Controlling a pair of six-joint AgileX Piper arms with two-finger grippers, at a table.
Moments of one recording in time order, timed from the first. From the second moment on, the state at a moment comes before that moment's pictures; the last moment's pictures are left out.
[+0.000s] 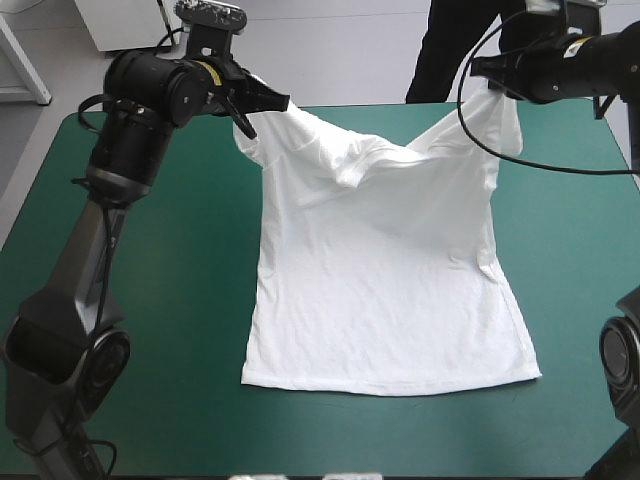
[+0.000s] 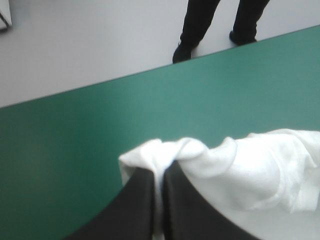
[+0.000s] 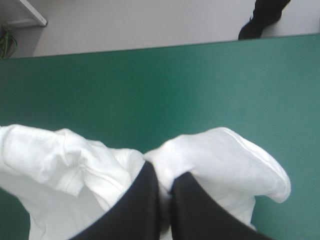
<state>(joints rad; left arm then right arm) -0.42 1.86 -2.31 0.17 1.15 -0.10 0.01 1.75 -2.23 0.34 1.25 0.04</state>
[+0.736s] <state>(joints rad) -0.30 2.36 -2.30 0.07 0.95 -0.08 0.01 2.22 -2.21 0.31 1.03 -0.03</state>
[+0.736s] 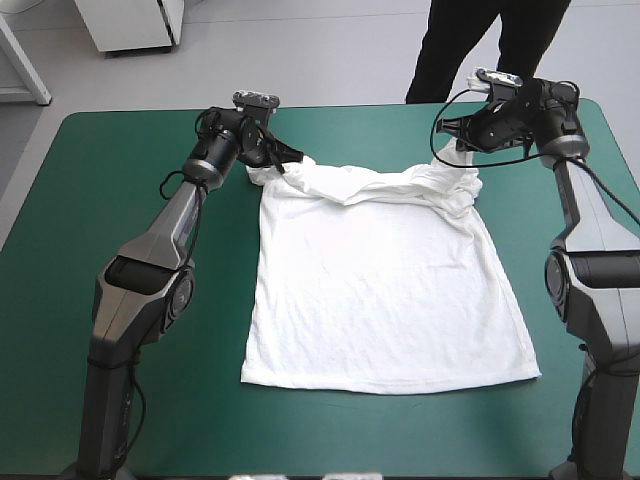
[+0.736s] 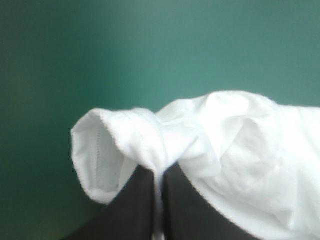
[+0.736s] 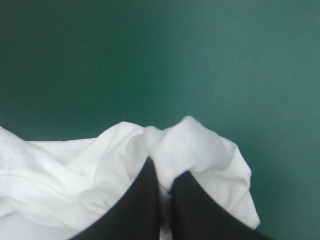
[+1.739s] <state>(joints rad) -0.32 1.87 -2.30 0.03 1.21 0.00 0.01 1.74 -1.91 0.25 1.16 -0.06</state>
